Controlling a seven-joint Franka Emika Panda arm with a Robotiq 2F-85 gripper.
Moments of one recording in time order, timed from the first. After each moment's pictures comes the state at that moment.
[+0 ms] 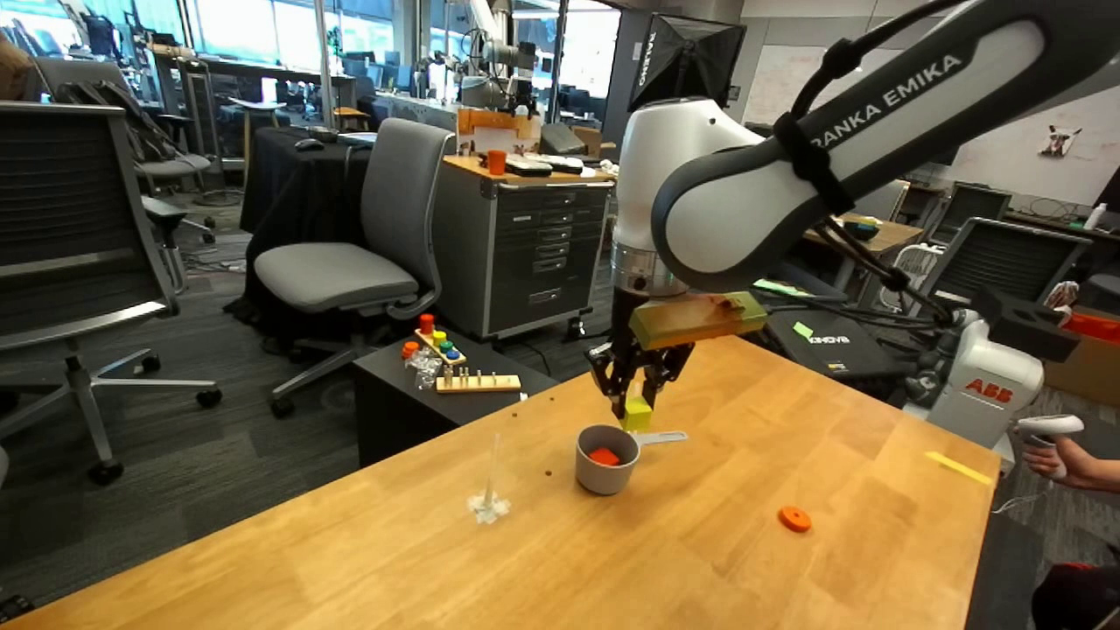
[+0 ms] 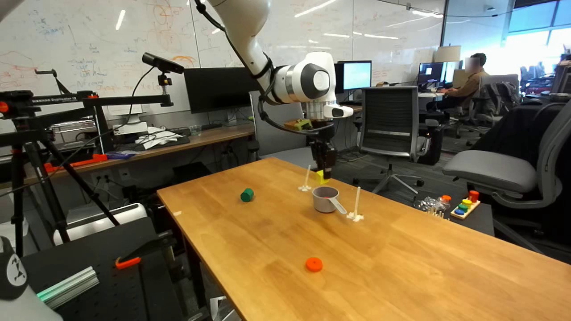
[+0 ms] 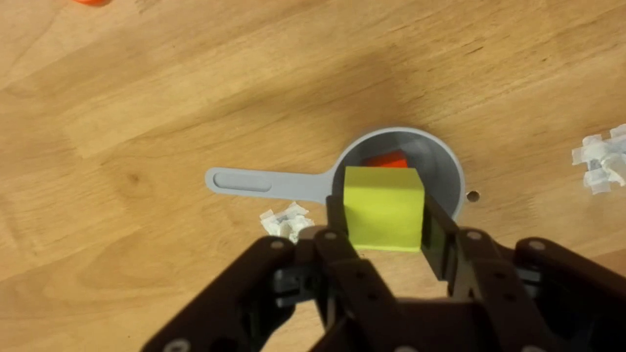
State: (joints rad) arm 0.31 0.79 -0.07 -1.56 -0.07 2.29 0.60
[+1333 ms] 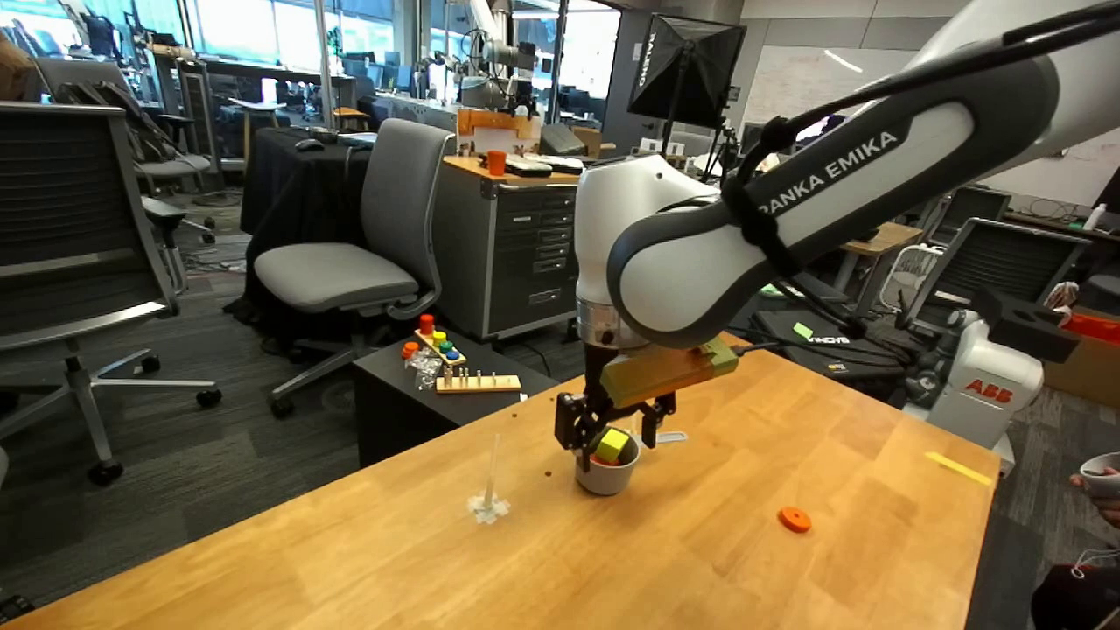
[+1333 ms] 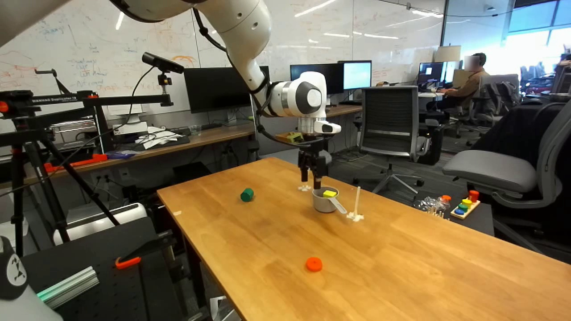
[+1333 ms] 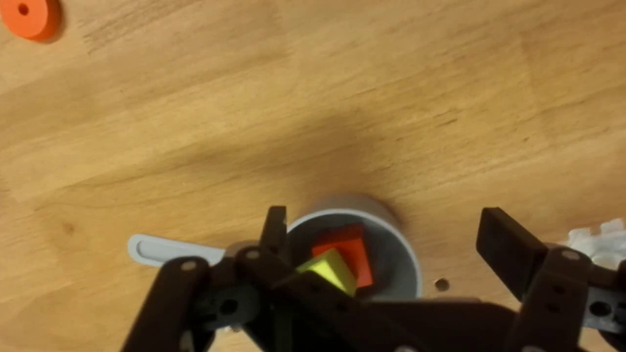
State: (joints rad) arm 0.33 0.92 -0.03 -1.44 -0.08 2.20 0.58
